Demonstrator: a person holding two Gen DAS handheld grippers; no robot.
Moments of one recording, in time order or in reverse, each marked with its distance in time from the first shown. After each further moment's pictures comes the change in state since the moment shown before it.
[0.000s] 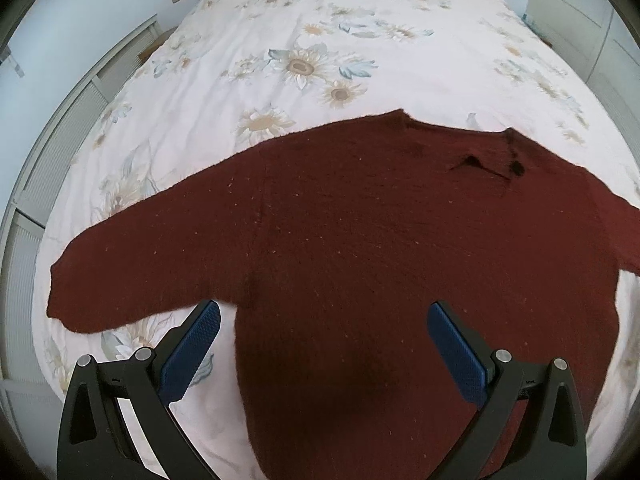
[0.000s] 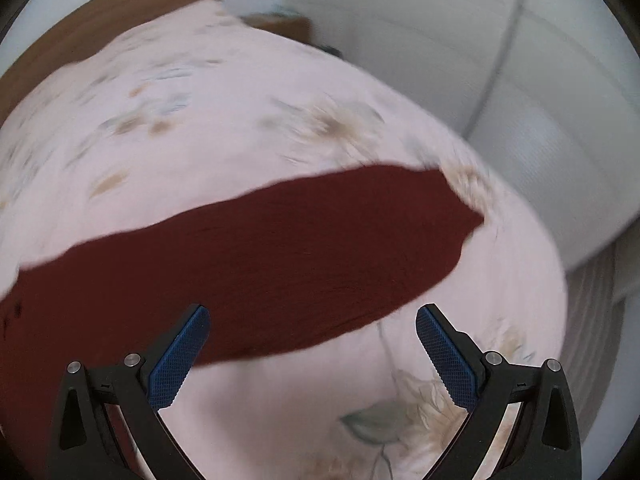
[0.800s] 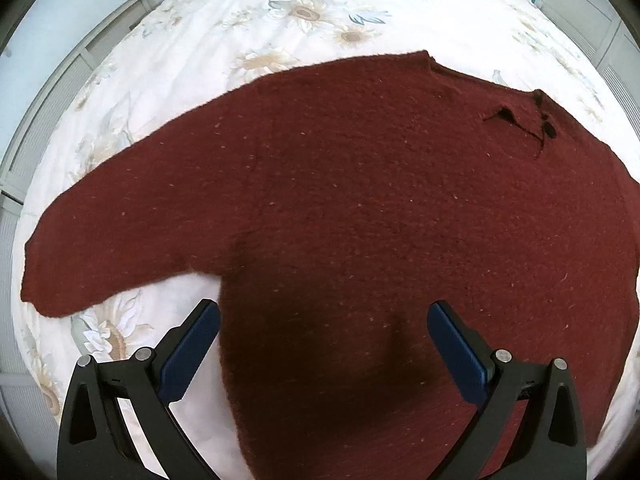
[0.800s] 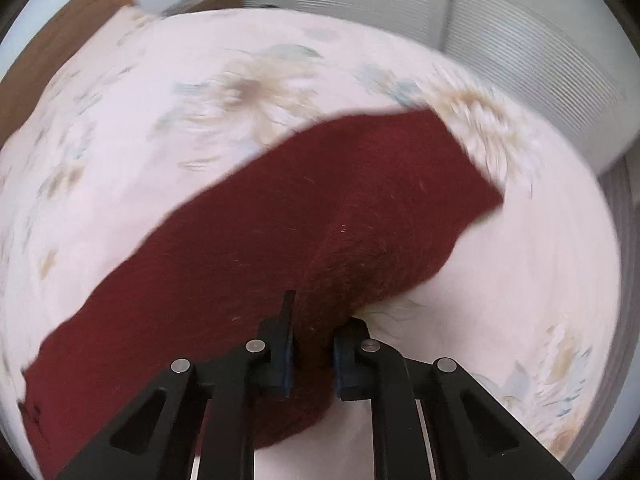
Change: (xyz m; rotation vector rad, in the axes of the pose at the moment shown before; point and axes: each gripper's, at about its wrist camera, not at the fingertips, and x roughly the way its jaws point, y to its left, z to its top) left arm 0.044 0.021 -0.024 -0.009 0.094 -0.020; right arm 0.072 -0.041 0.039 0.217 0.142 0.053
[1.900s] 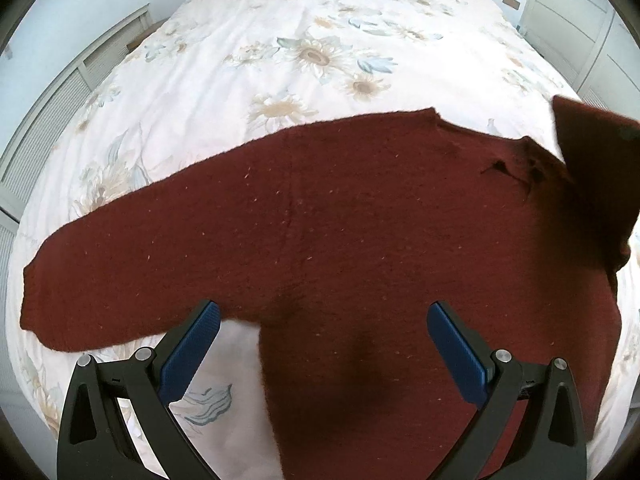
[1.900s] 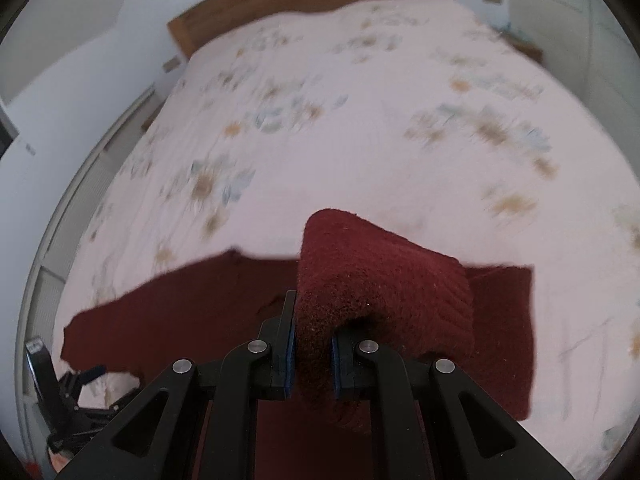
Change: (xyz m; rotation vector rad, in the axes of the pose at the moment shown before) left arm -0.031 0.040 0.007 0.006 -0.107 -0.078; right arm -0.144 0.399 -0.192 -0.681 -0.001 0.526
